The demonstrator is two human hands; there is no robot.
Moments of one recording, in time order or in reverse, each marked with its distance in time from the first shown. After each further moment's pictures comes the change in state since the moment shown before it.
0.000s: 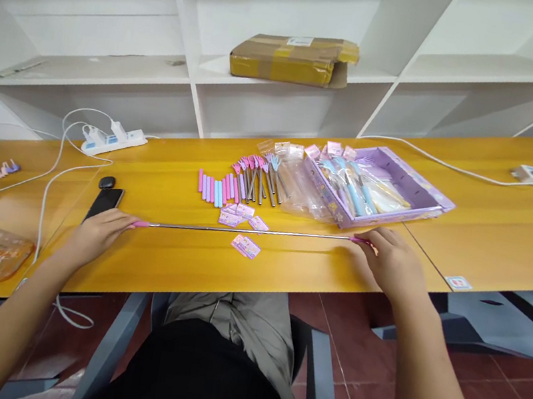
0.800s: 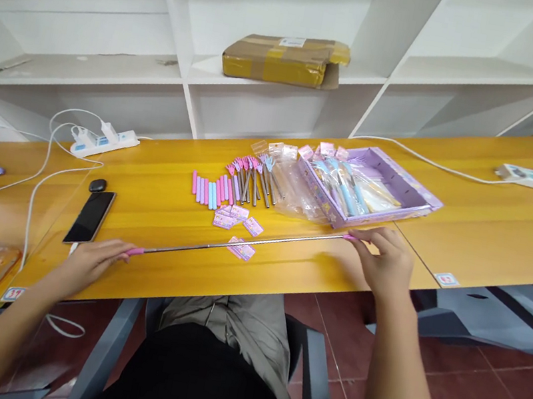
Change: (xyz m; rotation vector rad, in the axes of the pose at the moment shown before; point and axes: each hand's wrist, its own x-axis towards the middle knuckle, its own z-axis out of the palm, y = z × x) left_hand -0.019 0.034 0.003 -0.267 -0.114 -0.039; right_hand 0.006 -0.017 0.002 0.313 0.193 0.204
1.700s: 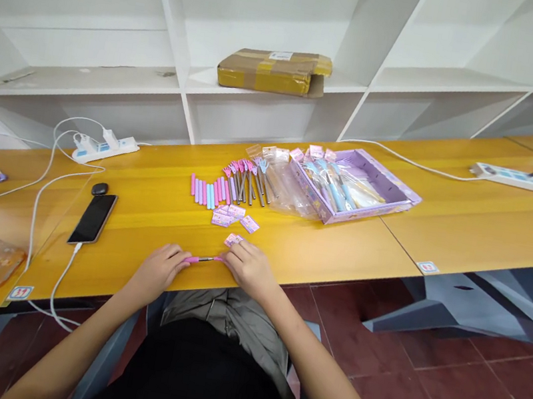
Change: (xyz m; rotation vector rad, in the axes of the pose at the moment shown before) left_hand 0.047 0.067 0.110 0.243 0.049 -0.026; right_hand -0.051 -0.216 0.097 0.271 -0.255 -0.541
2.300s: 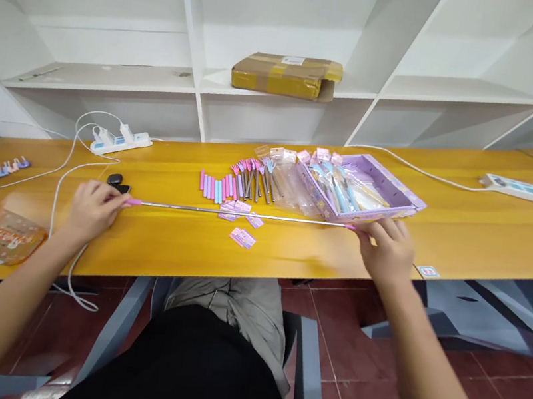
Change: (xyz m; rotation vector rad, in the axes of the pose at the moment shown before) left_hand -0.006 -0.112 -0.118 0.422 0.264 0.001; right_hand -0.068 0.143 -0.169 -0.463 0.152 0.351
